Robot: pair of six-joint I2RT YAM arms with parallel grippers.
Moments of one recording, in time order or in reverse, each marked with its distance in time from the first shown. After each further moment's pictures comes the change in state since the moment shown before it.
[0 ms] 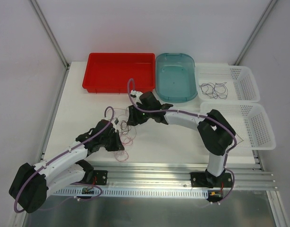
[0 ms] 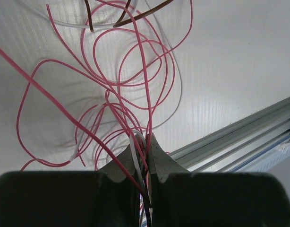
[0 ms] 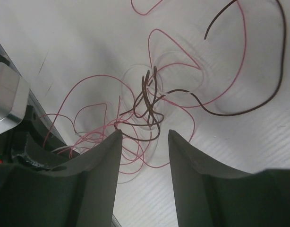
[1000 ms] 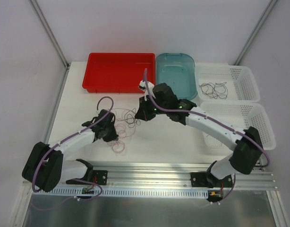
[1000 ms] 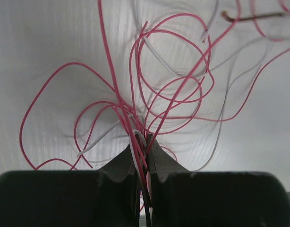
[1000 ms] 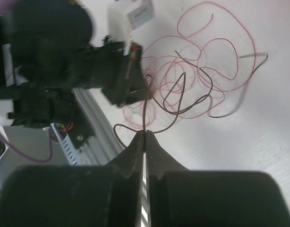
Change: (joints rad) left arm 0.129 0.257 0.118 -0.004 -0.196 -0.068; right arm 0.016 -0.264 0.017 -0.188 -0.024 -0.038
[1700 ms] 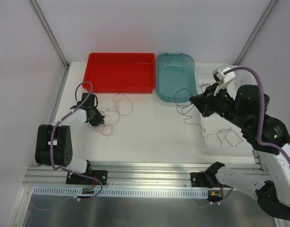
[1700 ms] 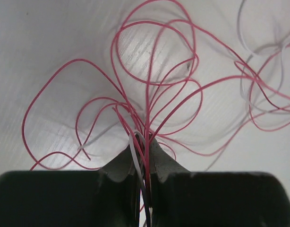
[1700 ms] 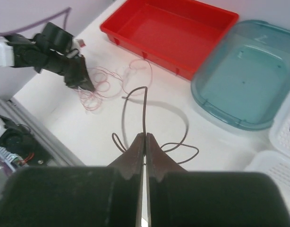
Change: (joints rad) left arm 0.402 0.305 0.254 -0.005 0.006 -0.003; right arm -0.204 -0.631 0.313 -0.583 0.243 -0.247
